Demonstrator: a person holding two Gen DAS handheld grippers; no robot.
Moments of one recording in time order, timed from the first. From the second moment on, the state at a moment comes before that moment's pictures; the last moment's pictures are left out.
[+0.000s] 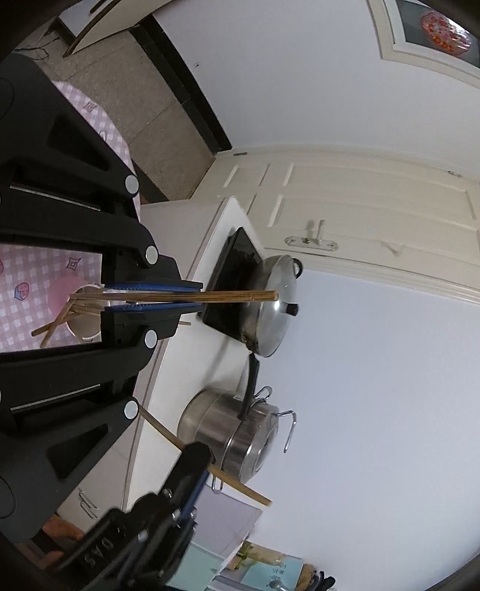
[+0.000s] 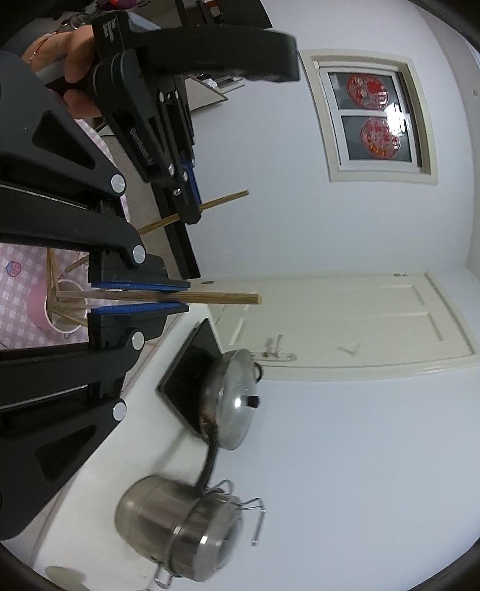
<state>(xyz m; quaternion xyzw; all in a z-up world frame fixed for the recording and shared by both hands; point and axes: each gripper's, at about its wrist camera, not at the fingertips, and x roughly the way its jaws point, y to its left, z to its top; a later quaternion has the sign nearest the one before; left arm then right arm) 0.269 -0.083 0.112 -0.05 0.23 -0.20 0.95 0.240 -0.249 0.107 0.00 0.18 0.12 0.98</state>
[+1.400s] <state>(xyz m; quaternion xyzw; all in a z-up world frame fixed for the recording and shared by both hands) 0.311 -0.103 0.004 -0.02 0.32 -0.22 0.92 0.274 -0.278 -0.004 0.06 0.27 0.11 0.95</state>
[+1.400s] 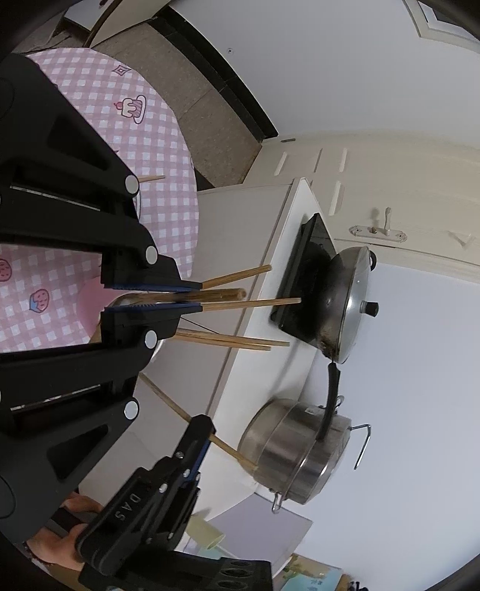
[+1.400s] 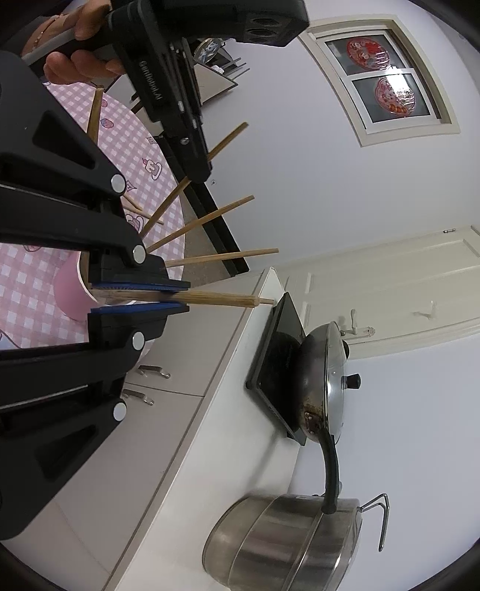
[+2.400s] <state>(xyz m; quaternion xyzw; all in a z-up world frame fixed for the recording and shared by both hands) 0.293 -0.097 0.007 -0.03 0.35 -0.26 0.90 0.262 -0.279 -0.003 0.08 0.28 0.11 0.95</state>
